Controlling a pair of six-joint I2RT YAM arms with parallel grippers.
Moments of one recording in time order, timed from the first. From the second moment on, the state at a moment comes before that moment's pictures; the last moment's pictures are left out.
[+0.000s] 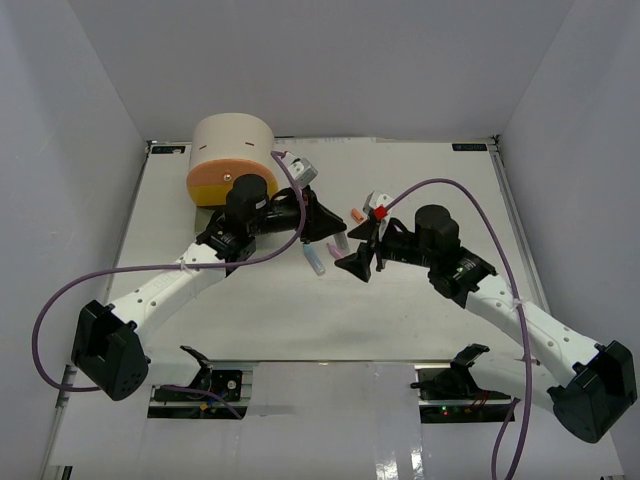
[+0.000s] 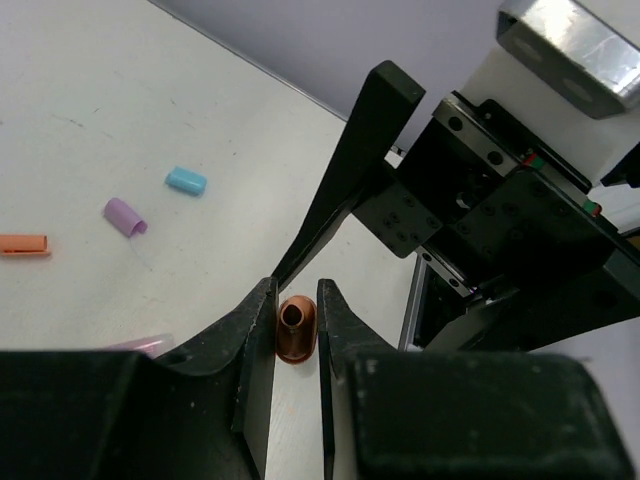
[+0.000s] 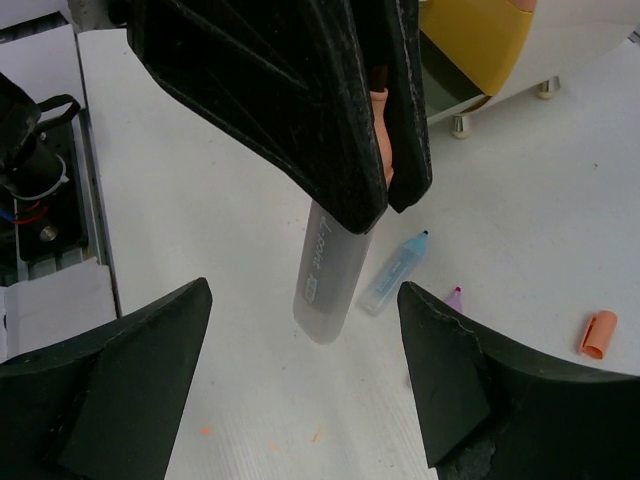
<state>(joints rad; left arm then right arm) -0.62 1.30 1.03 0.15 0.66 -0.31 0.67 1.02 0.79 0.00 -0.55 -0.08</state>
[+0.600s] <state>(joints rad) -0.62 1.30 1.01 0.25 0.82 -0.27 0.66 1.08 0.83 0.00 -0.62 -0.09</state>
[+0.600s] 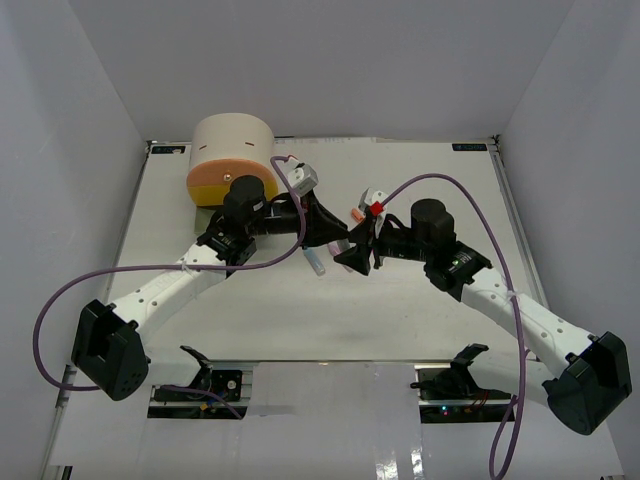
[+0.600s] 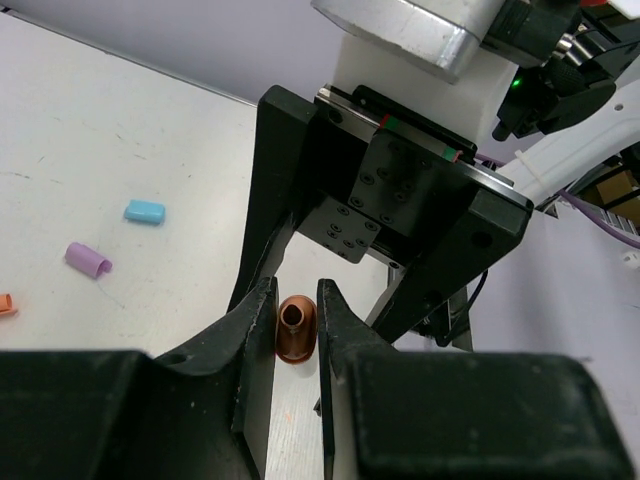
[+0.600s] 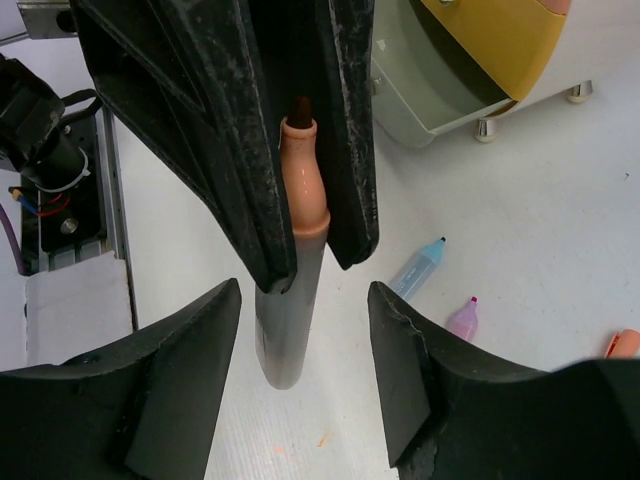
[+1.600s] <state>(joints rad) -0.62 1.30 0.97 0.36 0.92 -0.25 0.65 1.10 0.85 -0.01 -0.72 -0.06</state>
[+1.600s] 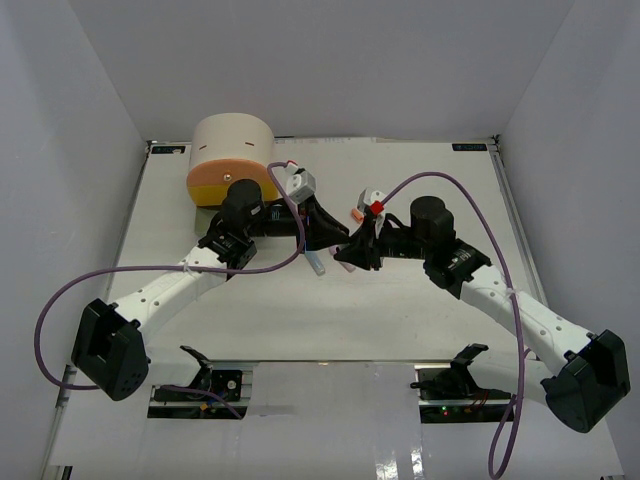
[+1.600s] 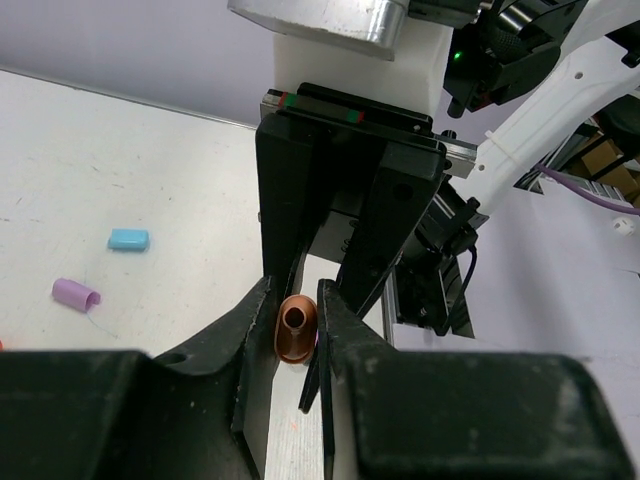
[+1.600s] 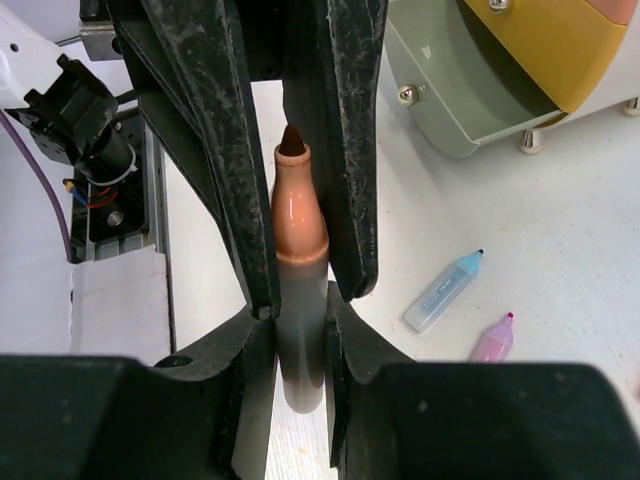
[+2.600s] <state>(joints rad) -0.64 1.65 1.29 0.09 0.19 -0.65 0.56 0.82 0.64 -0.13 -0.04 0.14</state>
